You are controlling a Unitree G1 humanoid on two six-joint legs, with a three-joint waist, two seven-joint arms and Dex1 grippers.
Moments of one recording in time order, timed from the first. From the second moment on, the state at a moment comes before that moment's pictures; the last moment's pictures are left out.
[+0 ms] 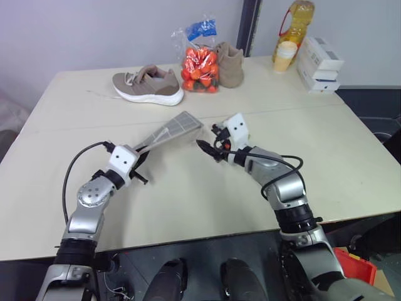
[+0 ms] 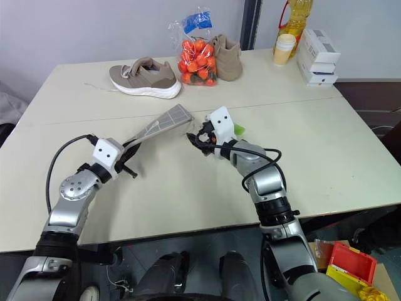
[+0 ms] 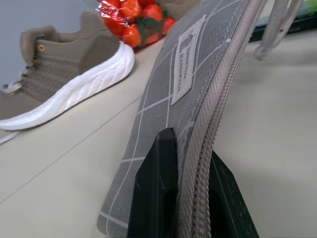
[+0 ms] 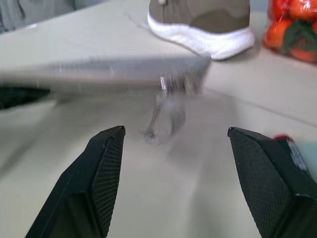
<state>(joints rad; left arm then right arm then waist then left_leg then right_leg) -0.27 0.46 0.04 0.16 -0.07 -0.13 -0.52 -0.62 -0.17 0.11 0.06 0.18 0.56 0.48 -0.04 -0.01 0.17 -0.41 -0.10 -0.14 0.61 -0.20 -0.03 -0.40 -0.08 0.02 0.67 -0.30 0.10</state>
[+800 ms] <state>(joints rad) -0.27 0.40 0.00 0.10 -0.03 -0.05 -0.49 -0.68 -0.12 0.42 0.05 0.04 0.62 0.53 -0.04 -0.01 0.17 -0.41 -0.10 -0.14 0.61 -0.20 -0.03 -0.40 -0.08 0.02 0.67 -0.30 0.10</state>
